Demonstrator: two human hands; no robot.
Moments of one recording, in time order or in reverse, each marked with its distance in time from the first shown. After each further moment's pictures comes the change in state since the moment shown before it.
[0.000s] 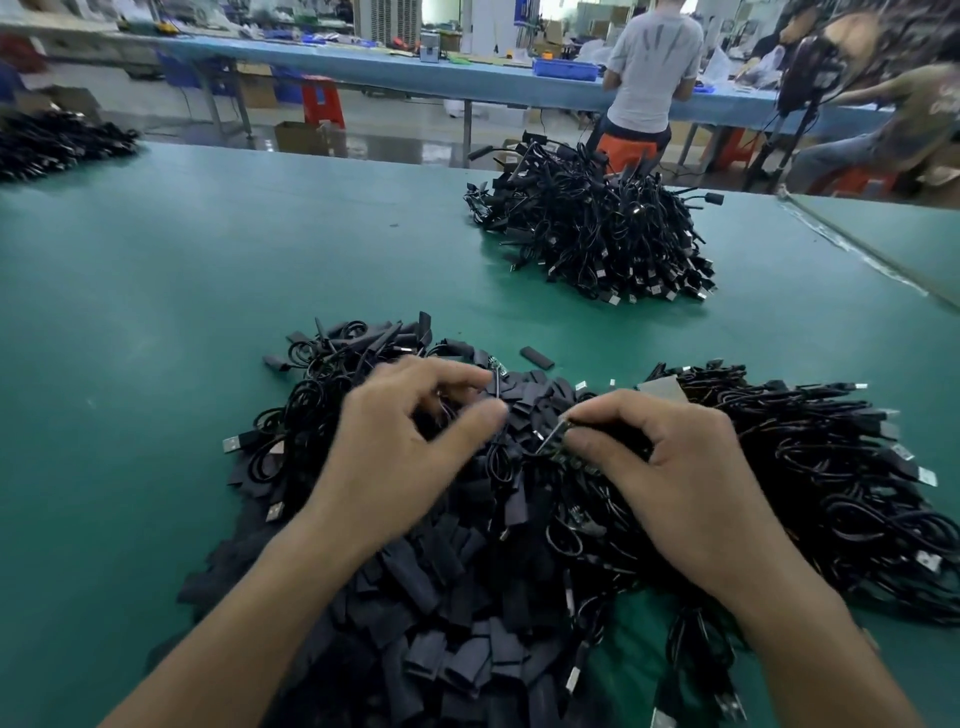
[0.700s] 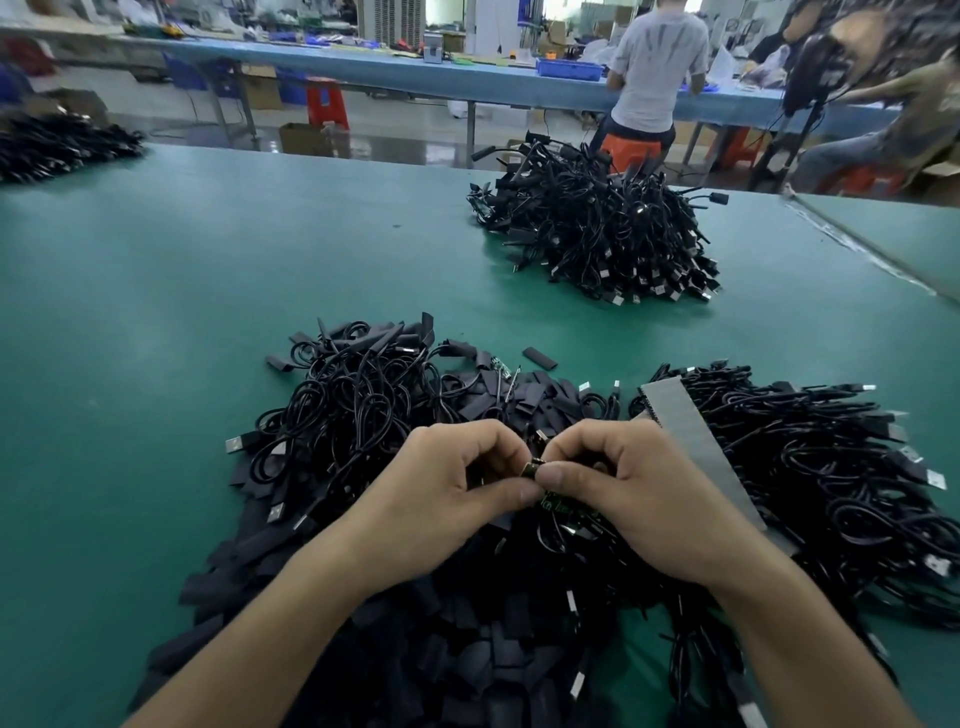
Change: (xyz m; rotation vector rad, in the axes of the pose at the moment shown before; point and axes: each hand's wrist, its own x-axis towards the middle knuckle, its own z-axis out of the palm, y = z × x) left_hand -0.010 0.001 0.017 -0.264 -0.418 -0.015; right_hand 0.008 0.026 0.017 0.260 -0.370 0.027
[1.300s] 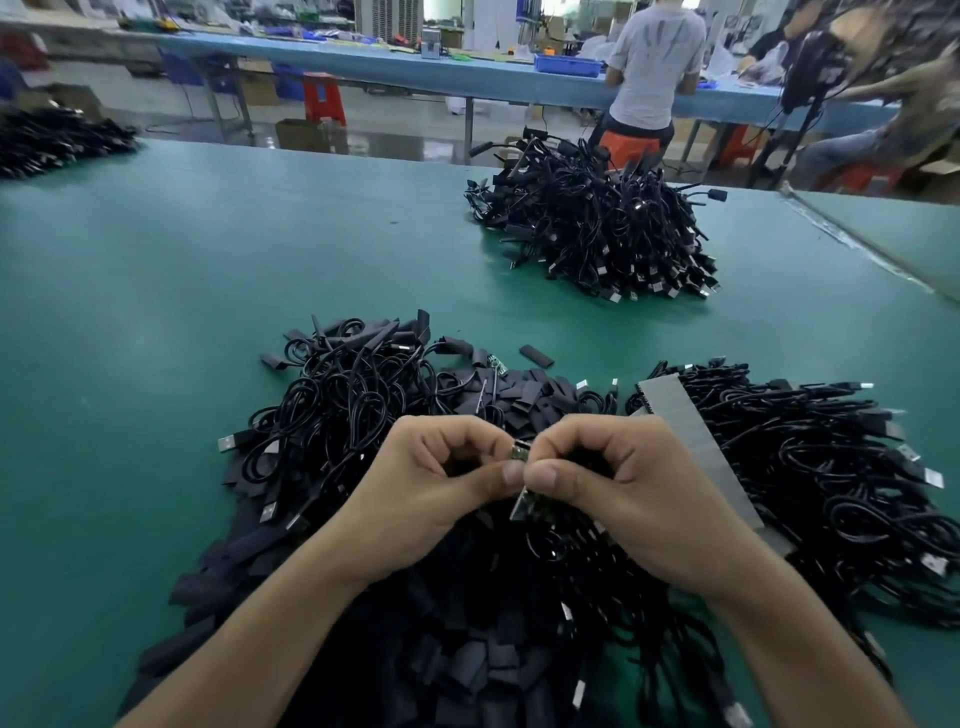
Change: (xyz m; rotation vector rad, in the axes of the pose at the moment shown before) left_hand 0.000 -0.010 0.003 -0.415 0.082 0.043; right_hand -0.003 -0.020 0.004 0.203 -0.018 -0.135
